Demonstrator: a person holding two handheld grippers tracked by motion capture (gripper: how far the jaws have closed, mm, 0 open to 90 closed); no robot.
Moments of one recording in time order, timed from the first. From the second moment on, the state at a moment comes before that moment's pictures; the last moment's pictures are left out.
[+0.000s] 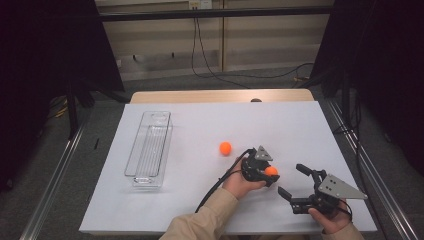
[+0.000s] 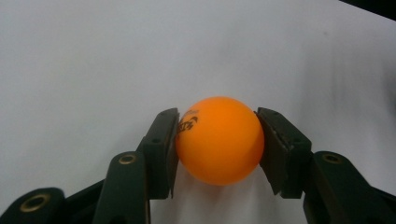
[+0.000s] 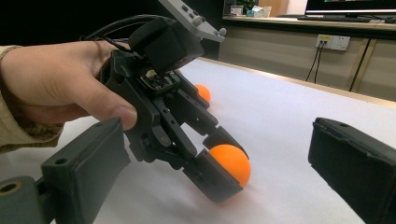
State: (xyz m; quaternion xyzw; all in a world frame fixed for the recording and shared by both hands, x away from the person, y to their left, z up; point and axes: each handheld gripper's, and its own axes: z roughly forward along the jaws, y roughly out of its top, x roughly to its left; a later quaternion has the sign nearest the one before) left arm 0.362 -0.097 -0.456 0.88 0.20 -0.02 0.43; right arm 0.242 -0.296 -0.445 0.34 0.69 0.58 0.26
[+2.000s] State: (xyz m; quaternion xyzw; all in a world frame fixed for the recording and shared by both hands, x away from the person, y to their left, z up) left arm 0.366 -0.042 -0.444 0.89 0.22 -0.03 0.41; right arm 0.243 -0.296 -0.446 0.34 0.70 0.58 0.26
